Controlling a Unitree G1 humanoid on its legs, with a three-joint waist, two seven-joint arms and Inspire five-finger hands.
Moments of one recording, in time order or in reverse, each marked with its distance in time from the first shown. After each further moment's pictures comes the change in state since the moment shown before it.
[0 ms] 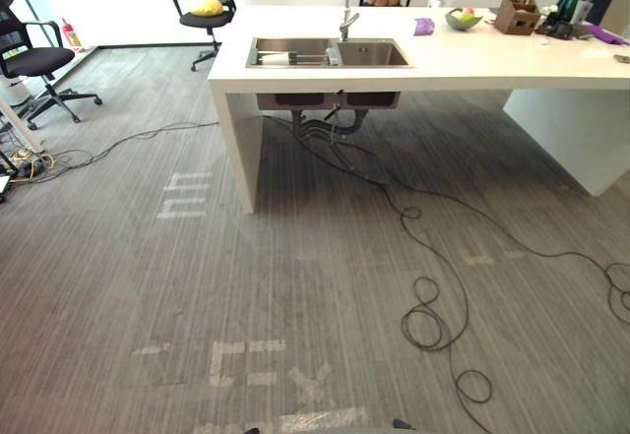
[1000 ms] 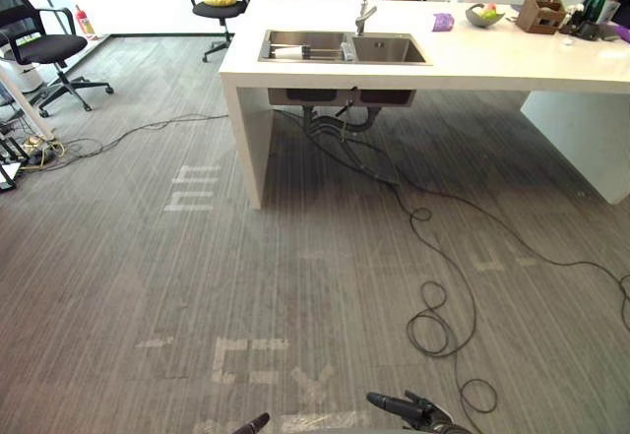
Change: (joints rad) left arm -0.028 -0.013 -0.030 -0.003 0.094 -0.162 0.031; right arm -0.126 0.053 0.002 0.002 -0.079 -0.083 -0.008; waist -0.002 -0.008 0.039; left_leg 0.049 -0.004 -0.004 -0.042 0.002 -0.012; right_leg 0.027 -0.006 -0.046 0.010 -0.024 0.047
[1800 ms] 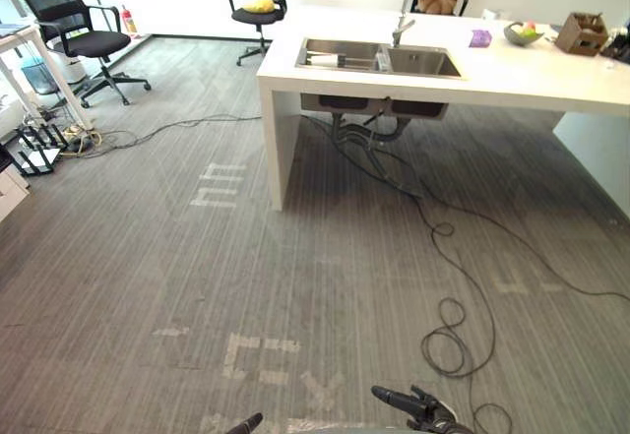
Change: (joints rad) left arm 0.000 0.012 0.004 -0.004 -0.003 -0.038 0.076; right arm -0.006 0.007 -0.004 -0.007 0.047 -0.073 -0.052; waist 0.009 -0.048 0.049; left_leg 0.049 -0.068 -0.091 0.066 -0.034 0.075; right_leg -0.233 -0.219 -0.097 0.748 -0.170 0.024
